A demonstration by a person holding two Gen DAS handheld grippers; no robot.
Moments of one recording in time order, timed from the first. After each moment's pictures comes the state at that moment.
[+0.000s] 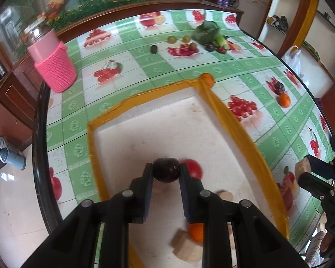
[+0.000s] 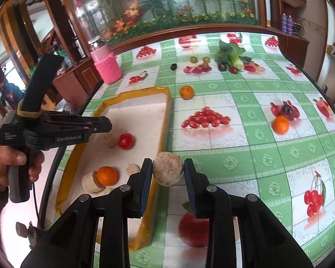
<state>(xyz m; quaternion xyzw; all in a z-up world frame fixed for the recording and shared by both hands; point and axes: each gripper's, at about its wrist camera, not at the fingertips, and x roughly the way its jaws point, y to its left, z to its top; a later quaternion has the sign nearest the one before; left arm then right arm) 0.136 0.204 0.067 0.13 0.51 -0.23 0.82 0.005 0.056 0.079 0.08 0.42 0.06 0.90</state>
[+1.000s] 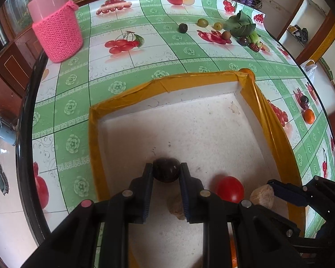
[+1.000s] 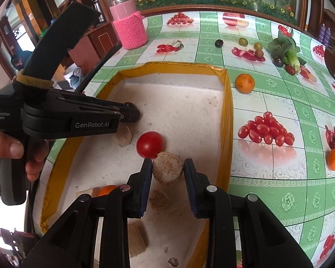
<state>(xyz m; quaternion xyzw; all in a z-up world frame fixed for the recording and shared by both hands) 0.183 0.217 0.021 0.08 0.56 -0.20 0.80 0.082 0.114 0.024 0.01 0.49 0.12 0.86</state>
